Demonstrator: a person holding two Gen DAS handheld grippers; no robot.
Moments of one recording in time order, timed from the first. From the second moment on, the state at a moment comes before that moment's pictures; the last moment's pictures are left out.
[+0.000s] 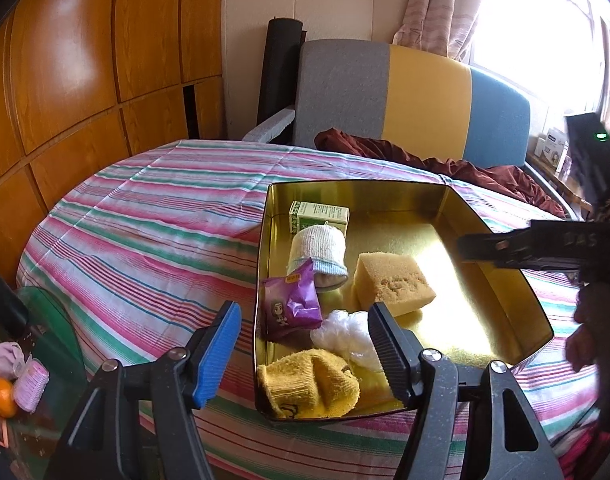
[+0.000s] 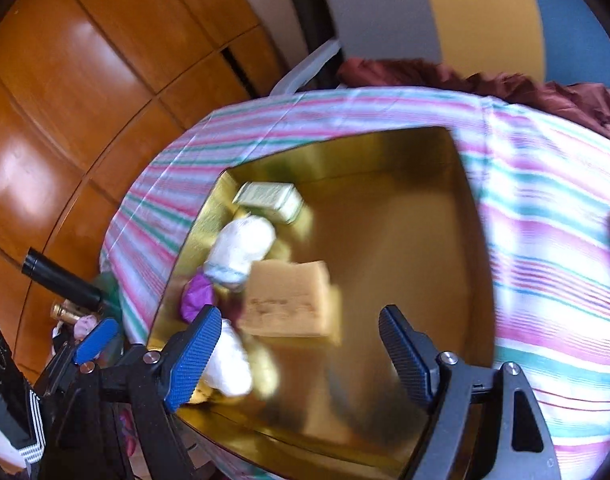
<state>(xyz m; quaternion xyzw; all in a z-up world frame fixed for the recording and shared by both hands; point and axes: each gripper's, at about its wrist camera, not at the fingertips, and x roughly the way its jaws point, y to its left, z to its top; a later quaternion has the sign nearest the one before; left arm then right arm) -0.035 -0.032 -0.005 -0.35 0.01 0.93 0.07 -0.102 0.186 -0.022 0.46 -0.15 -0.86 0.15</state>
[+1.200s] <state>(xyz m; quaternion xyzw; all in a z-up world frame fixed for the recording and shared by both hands) -0.007 0.240 0.006 -0.36 0.10 0.86 0.36 -0.027 0.586 -0.049 0.43 -0.34 -0.82 -0.18</state>
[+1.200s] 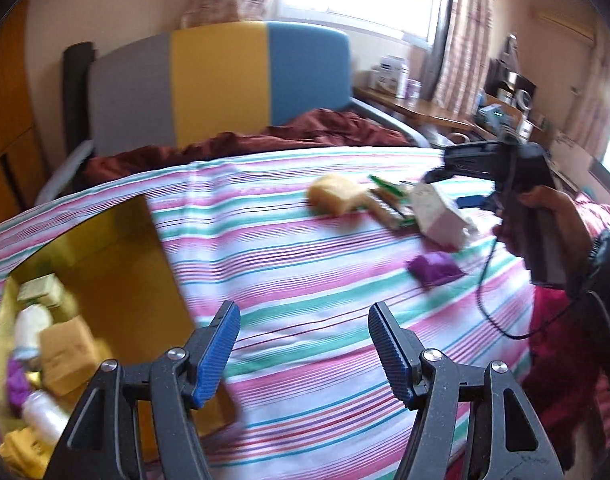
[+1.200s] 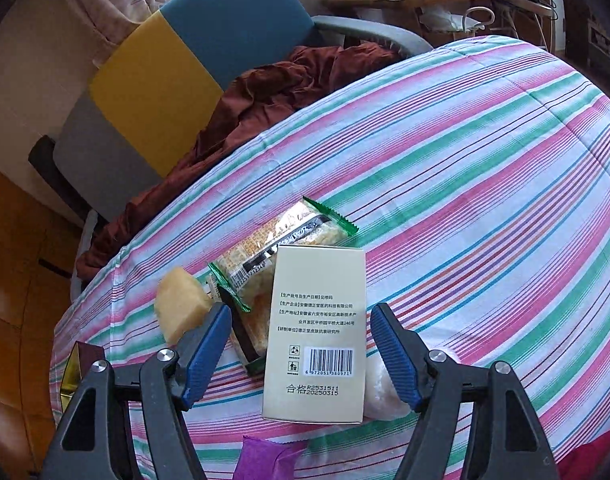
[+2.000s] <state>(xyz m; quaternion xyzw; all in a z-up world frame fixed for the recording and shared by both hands) -0.068 0.355 -0.040 -0.48 0.07 0.79 0.38 -0.003 0.604 -0.030 0.38 -0.35 -0.83 -0.21</state>
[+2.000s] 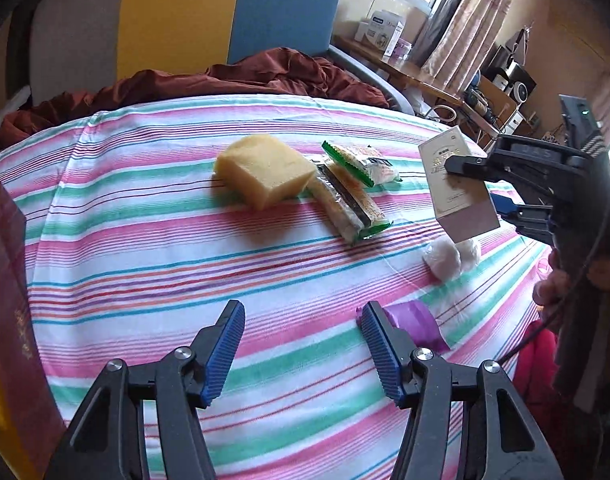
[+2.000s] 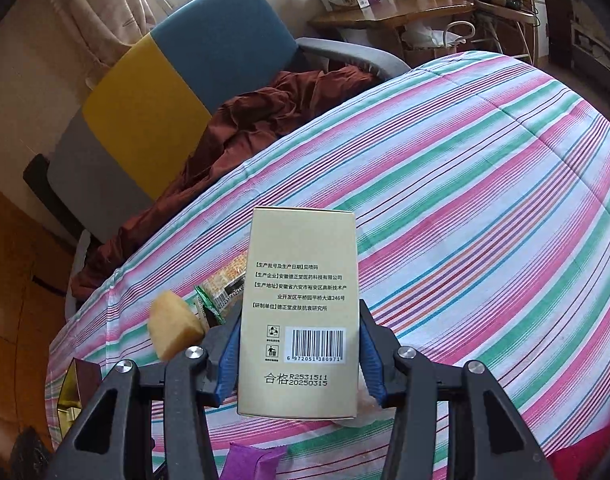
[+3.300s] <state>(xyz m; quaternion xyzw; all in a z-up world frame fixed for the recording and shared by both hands) -0.040 0.375 -0.069 -0.42 0.19 0.79 0.41 -0.017 0.592 -0.040 0.41 -0.34 -0.83 -0.15</state>
